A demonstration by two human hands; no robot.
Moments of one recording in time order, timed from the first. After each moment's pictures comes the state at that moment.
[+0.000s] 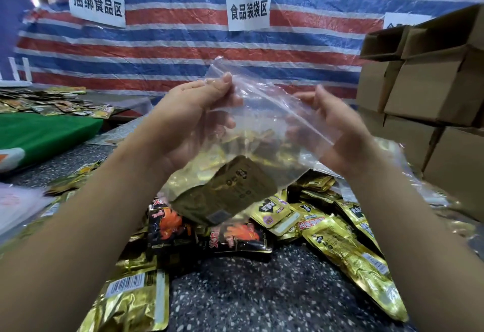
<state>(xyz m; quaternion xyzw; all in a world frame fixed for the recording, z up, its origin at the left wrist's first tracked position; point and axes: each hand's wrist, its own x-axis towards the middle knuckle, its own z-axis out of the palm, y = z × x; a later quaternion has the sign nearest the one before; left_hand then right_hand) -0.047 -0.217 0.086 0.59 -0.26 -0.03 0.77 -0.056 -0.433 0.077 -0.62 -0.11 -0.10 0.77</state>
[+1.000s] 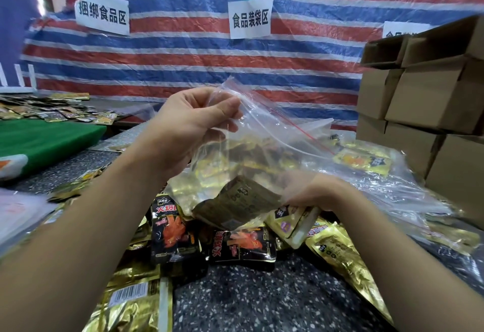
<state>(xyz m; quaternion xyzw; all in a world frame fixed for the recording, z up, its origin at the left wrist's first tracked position) -0.032 -0.207 0.080 0.62 -0.33 0.06 0.71 -0.025 -0.430 0.023 -0.99 -0.03 0.05 0.15</state>
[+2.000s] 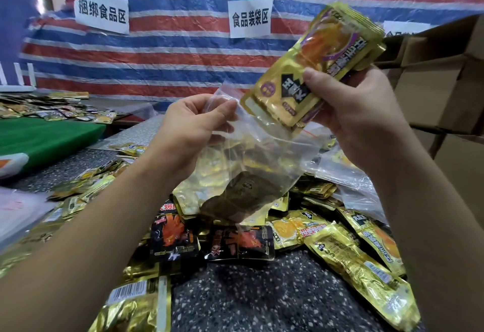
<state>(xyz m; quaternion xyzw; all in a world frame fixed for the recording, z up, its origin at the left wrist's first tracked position) -0.023 -0.221 0.068 0.61 -0.25 0.11 0.74 -0.081 -0.423 0.107 -0.65 -0.22 -0.30 0.66</state>
